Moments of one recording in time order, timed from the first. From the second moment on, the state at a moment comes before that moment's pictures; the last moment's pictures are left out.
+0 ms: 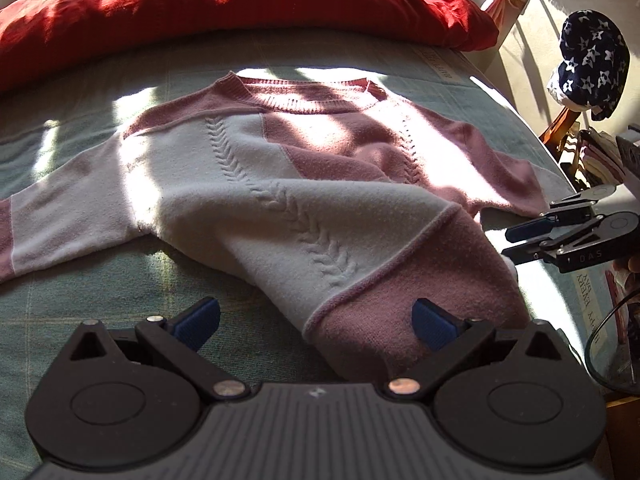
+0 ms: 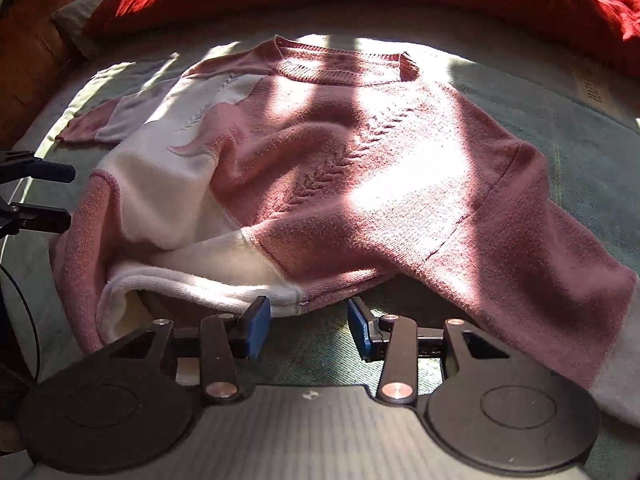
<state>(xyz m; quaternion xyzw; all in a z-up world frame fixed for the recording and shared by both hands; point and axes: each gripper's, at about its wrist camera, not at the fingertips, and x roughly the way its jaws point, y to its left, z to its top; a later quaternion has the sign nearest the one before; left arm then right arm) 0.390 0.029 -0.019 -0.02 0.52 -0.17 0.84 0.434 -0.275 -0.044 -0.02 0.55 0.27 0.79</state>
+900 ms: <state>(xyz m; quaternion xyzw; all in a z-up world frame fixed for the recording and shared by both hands) 0.345 0.071 -0.040 -0.09 0.55 -0.19 0.81 0.368 -0.181 -0.026 -0.05 0.54 0.29 0.79</state>
